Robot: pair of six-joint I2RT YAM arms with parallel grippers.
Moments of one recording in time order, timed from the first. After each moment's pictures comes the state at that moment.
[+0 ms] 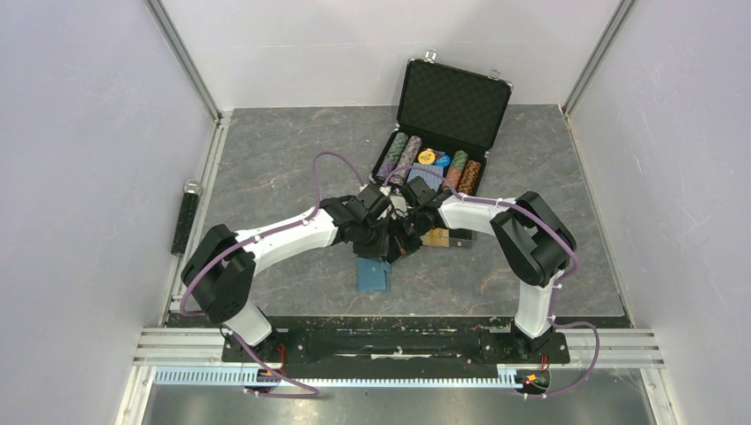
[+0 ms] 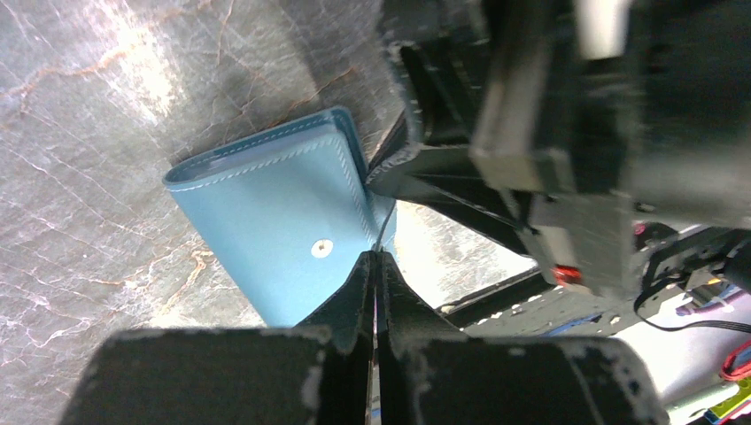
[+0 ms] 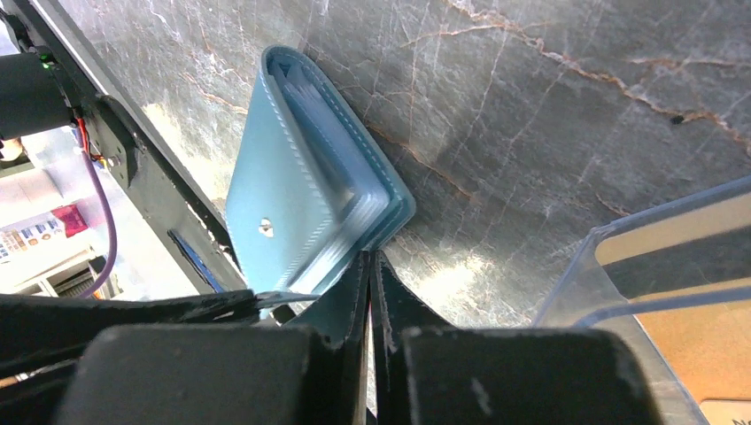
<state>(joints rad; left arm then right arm) -0.83 1.61 1.08 -0.61 0.09 -0.67 0.65 1.89 1.10 -0.36 -0.63 0.26</state>
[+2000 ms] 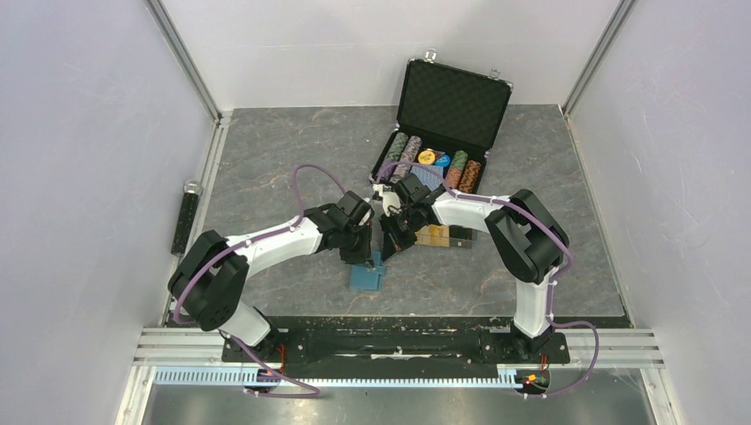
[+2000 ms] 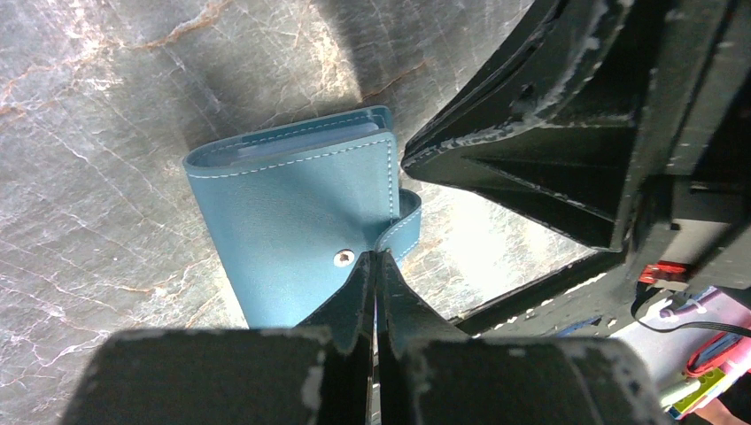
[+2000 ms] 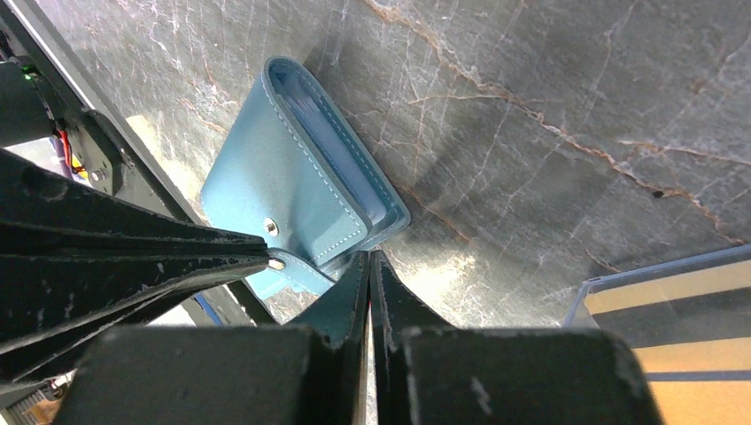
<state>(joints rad) -0.73 1.53 0.89 -0.47 0.17 -0.68 0.67 1.93 1.18 -0.39 -0.59 0.22</state>
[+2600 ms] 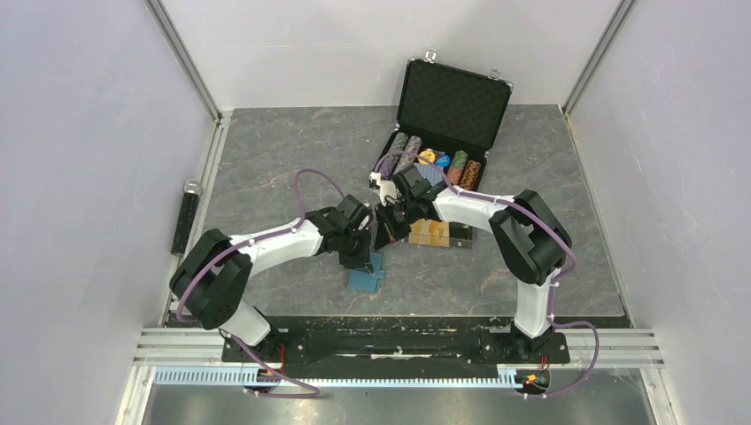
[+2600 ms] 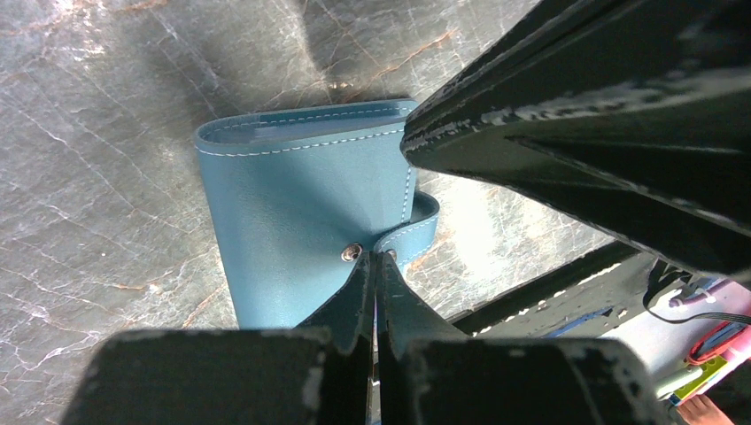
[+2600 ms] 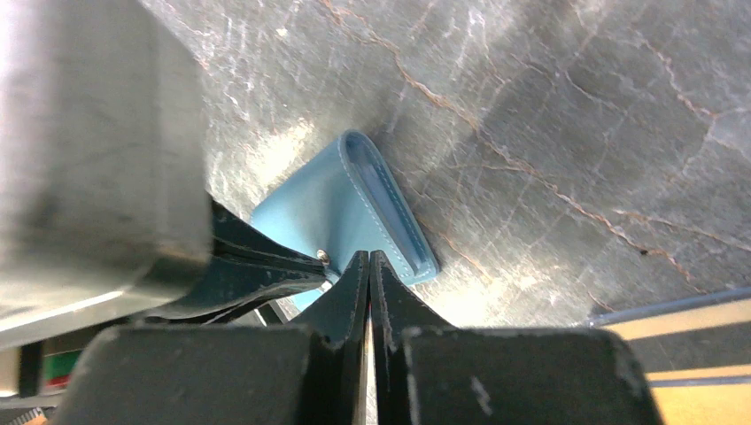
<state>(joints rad) -0.73 1.54 0.86 -0.45 0.20 -0.68 0.67 1.92 1.21 -0.33 -0.62 0.26</state>
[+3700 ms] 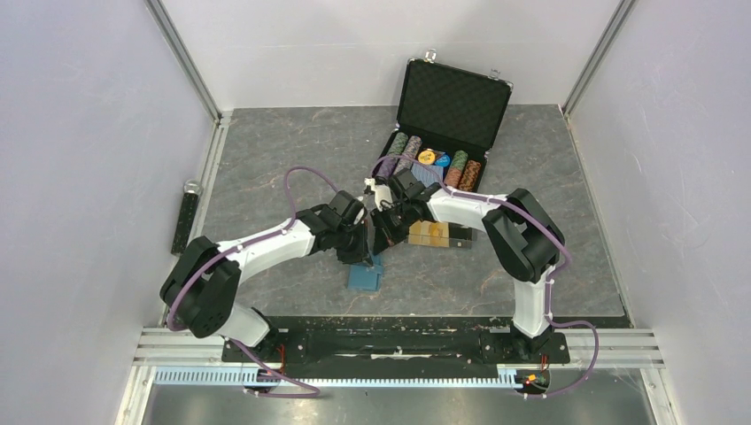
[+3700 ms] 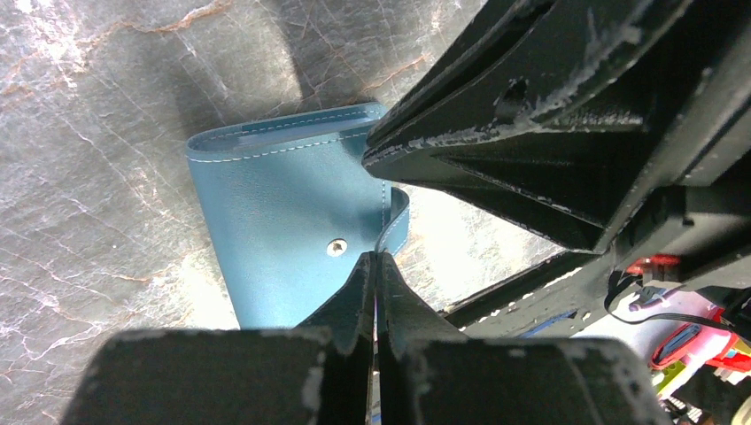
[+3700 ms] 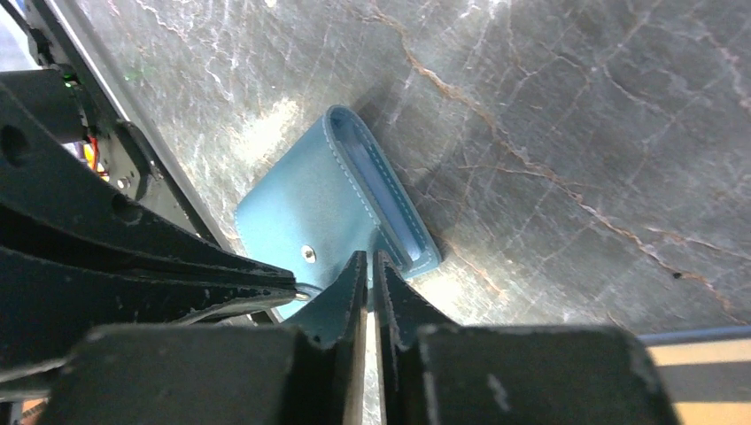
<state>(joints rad) -0.70 1.48 0.85 -0.44 0.21 -0.71 0.70 1.96 1.24 -0.35 -0.62 0.20</state>
